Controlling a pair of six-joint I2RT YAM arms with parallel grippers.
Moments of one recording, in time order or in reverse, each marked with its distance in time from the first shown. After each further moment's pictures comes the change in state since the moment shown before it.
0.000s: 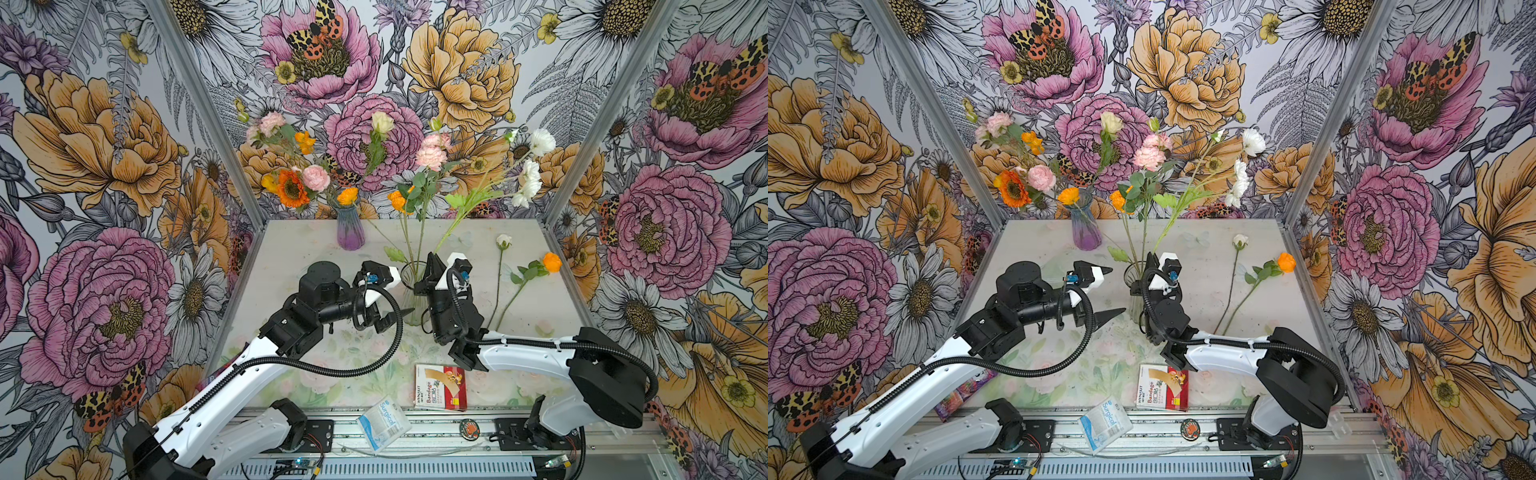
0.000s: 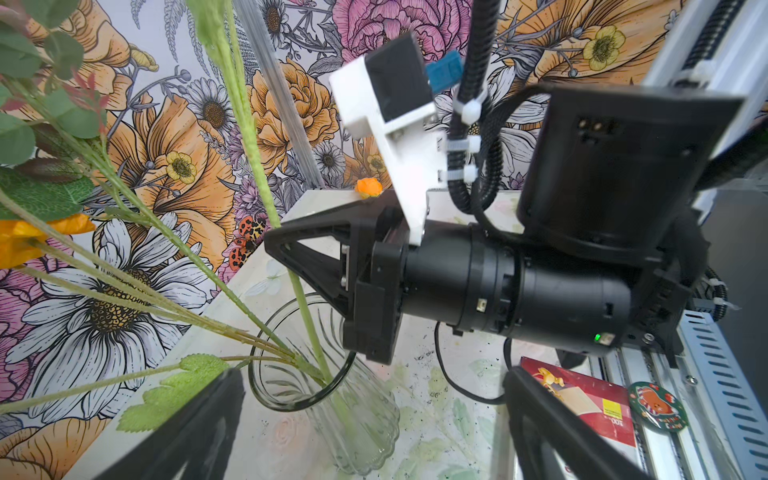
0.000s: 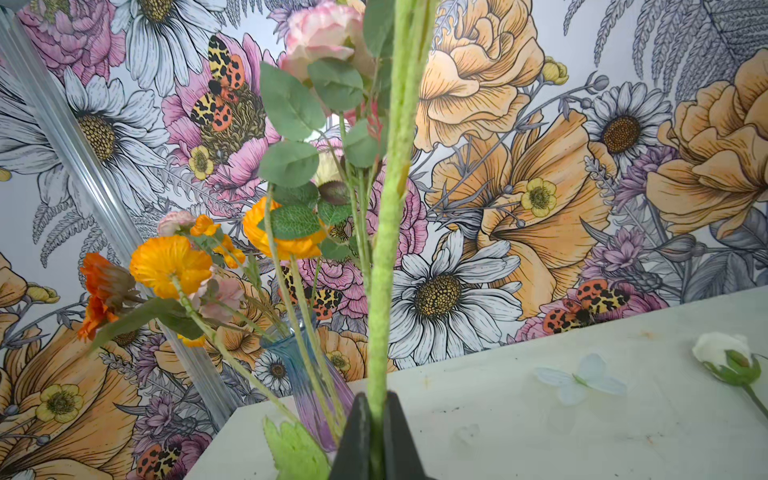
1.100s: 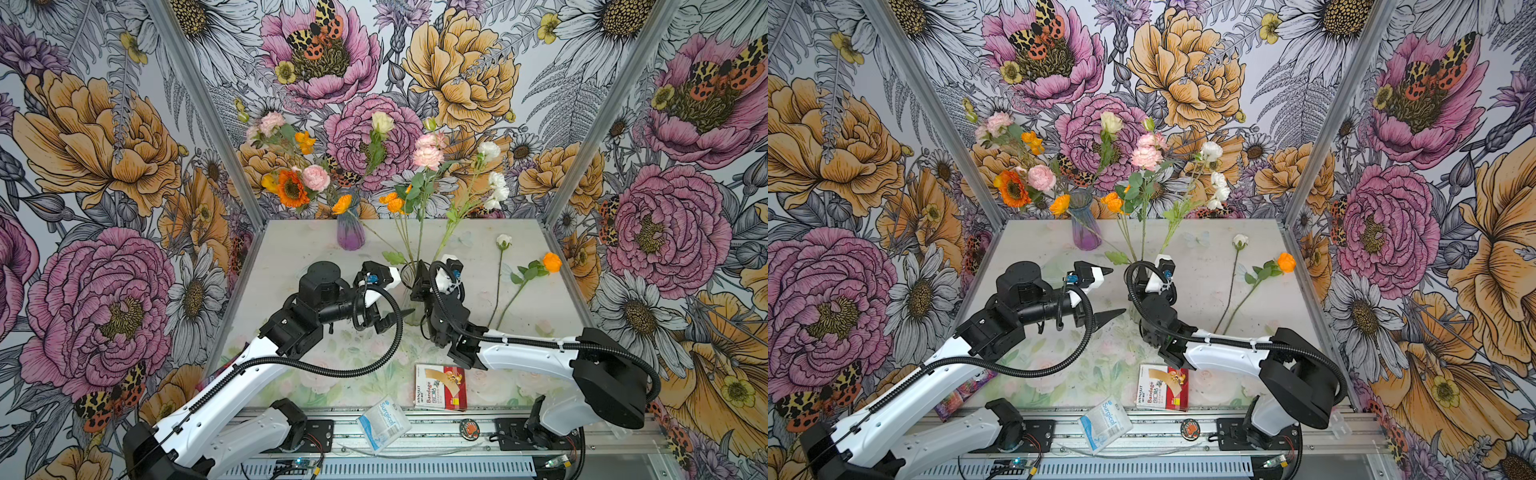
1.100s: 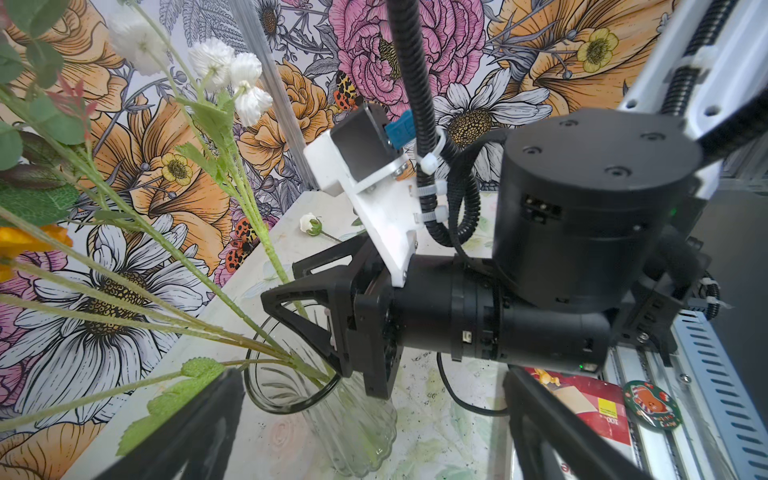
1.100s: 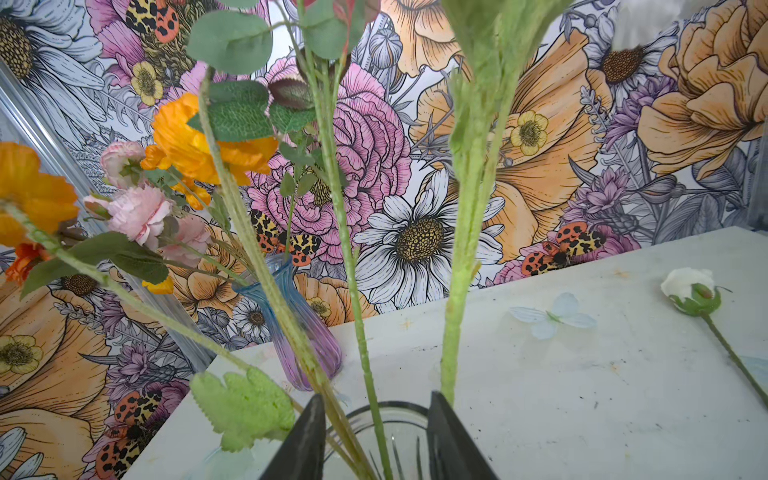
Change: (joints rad) left arm 0.000 0.000 0.000 0.000 0.011 0.000; right arm 0.008 -0.053 0.042 -0.335 0.020 0.167
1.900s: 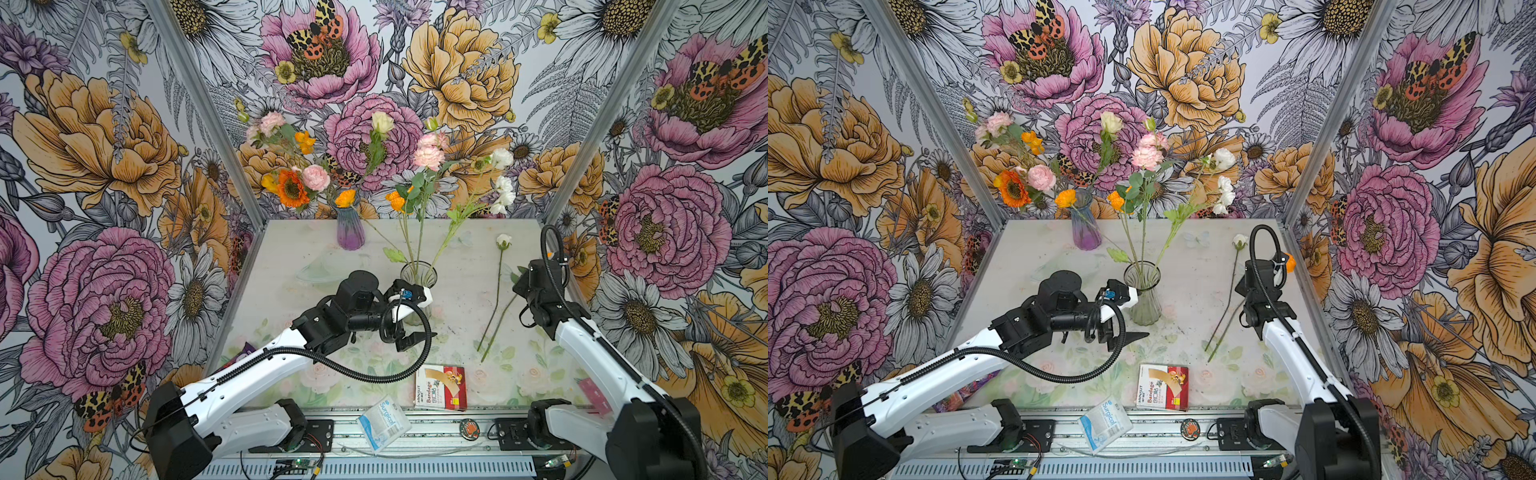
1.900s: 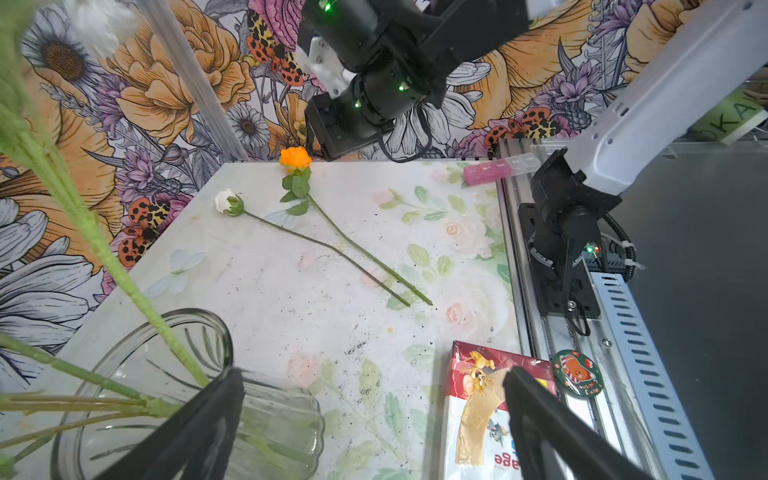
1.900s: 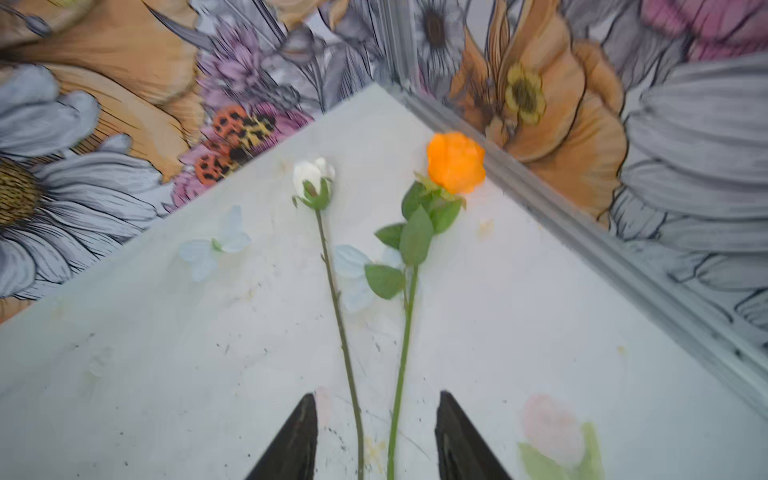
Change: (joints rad) left arm -0.209 0.150 0.007 -0.012 -0.065 -0.024; right arm -0.966 -0.263 -0.031 -1.033 -0.618 0.237
